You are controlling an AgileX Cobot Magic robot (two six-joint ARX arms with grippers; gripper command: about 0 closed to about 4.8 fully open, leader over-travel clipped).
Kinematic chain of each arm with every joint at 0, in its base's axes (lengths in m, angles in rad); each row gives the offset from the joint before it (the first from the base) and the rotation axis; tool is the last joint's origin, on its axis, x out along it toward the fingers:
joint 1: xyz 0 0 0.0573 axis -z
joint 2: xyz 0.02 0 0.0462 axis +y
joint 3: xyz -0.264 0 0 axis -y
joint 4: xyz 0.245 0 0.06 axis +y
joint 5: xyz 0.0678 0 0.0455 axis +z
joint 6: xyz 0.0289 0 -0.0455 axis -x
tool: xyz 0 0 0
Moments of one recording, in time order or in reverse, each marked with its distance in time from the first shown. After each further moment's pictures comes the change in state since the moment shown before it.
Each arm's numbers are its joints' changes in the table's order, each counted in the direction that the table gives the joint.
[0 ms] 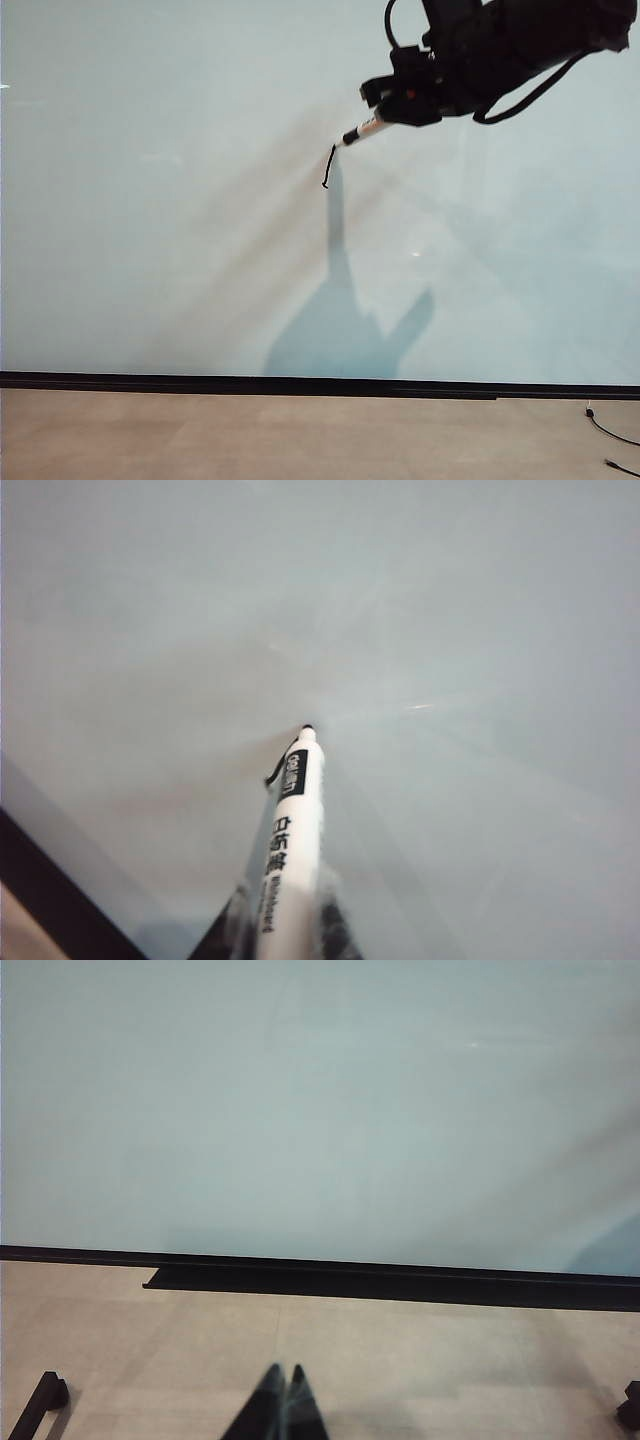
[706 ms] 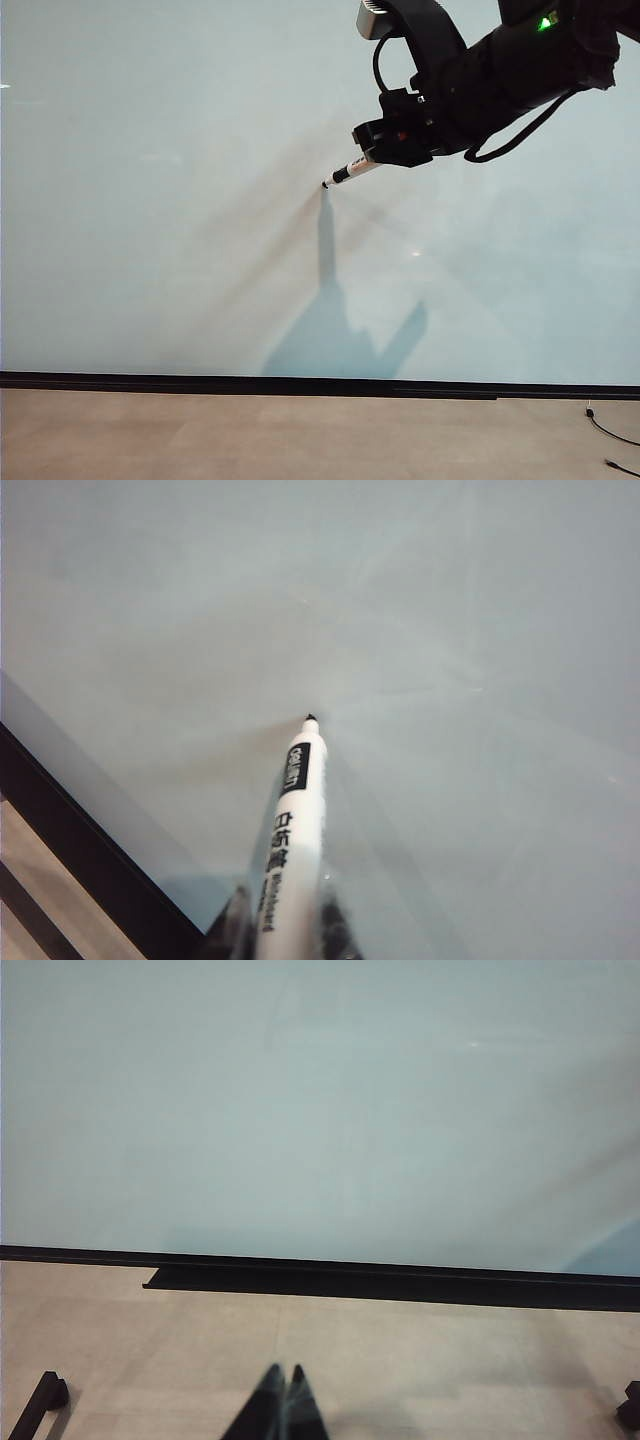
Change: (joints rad) left arm 0.000 0.000 0.000 0.000 0.000 0.000; right arm -0.003 0.079 0.002 0.014 0.036 0.002
